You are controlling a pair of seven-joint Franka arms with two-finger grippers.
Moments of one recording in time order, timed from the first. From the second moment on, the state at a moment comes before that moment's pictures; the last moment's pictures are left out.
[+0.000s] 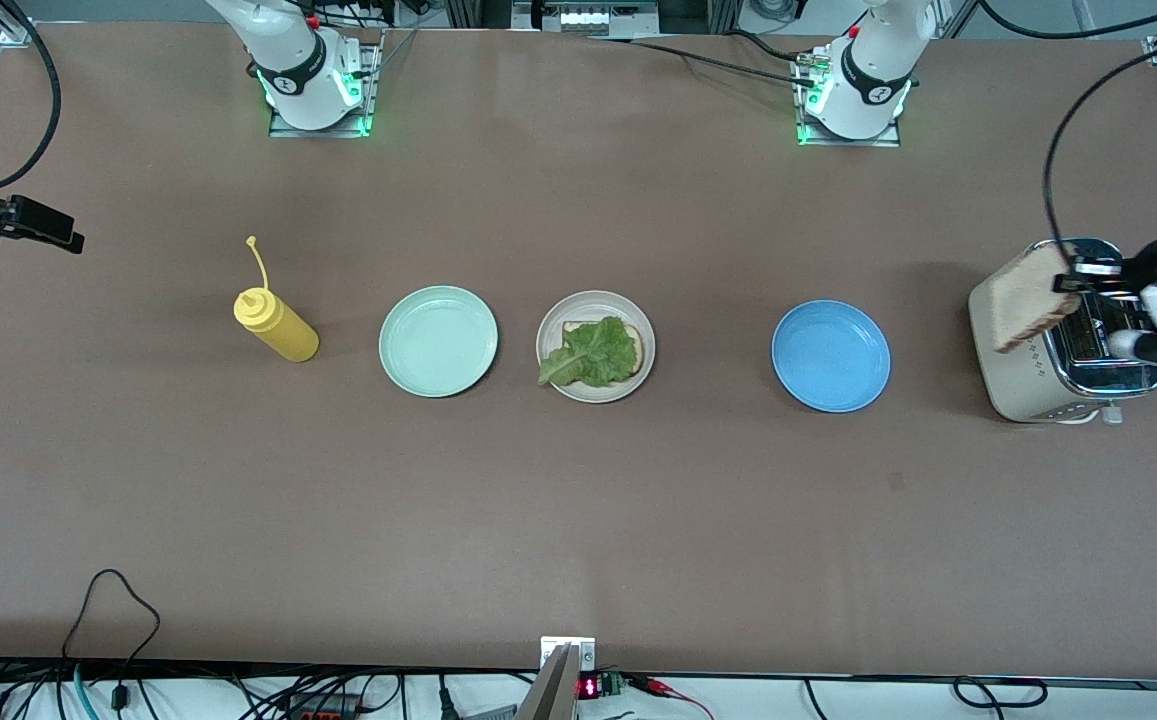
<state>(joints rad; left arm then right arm) 0.38 0.31 -0.36 -1.41 0.05 1.33 0.22 -0.17 0.04 0.06 -1.63 -0.03 1.54 -0.05</state>
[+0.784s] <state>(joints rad) 0.10 0.37 -0.55 -1.45 -0.01 1.35 -0.13 -0.17 0.04 0.06 -1.62 -0.03 1.54 -0.05</state>
